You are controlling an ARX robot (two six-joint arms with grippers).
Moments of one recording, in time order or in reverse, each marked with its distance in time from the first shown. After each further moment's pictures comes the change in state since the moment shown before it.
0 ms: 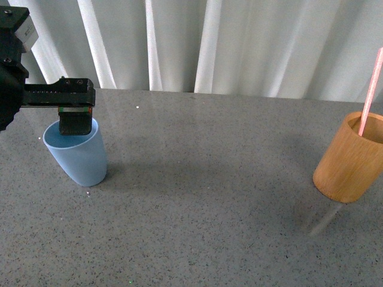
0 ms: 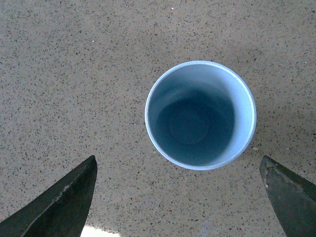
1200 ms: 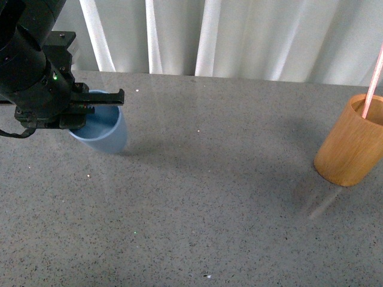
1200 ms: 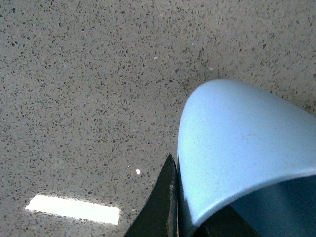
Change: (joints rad) left arm 0.019 0.302 0.221 -0.048 0.083 0.017; right arm 0.000 0.000 0.000 0.000 0.000 0.000
